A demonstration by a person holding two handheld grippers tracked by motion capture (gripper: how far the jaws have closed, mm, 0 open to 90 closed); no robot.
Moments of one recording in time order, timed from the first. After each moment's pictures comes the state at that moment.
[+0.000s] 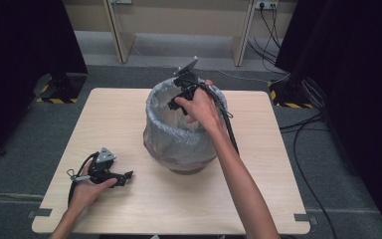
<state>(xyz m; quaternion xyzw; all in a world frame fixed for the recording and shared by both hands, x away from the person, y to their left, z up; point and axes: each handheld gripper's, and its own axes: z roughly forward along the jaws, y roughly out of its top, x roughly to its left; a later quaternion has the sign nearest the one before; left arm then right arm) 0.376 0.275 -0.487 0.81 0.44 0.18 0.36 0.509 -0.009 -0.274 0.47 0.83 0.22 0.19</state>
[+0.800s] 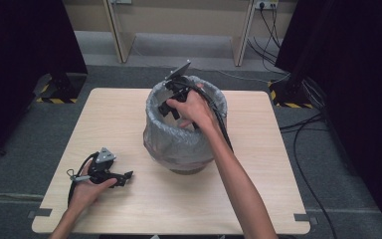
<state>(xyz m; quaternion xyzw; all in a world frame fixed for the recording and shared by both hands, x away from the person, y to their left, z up) 0.375 0.275 -0.487 0.81 0.44 0.18 0.36 0.511 0.011 -0.286 0.46 0.85 0.23 0.09</state>
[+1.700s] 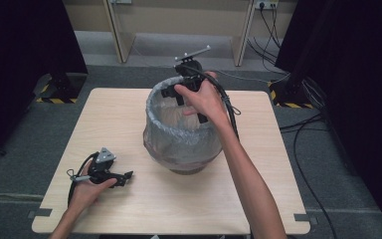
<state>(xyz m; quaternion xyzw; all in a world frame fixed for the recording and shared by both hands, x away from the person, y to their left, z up) 0.375 0.275 -0.487 0.81 0.44 0.18 0.36 0.496 -0.016 -0.235 0.44 0.80 0.38 0.12</state>
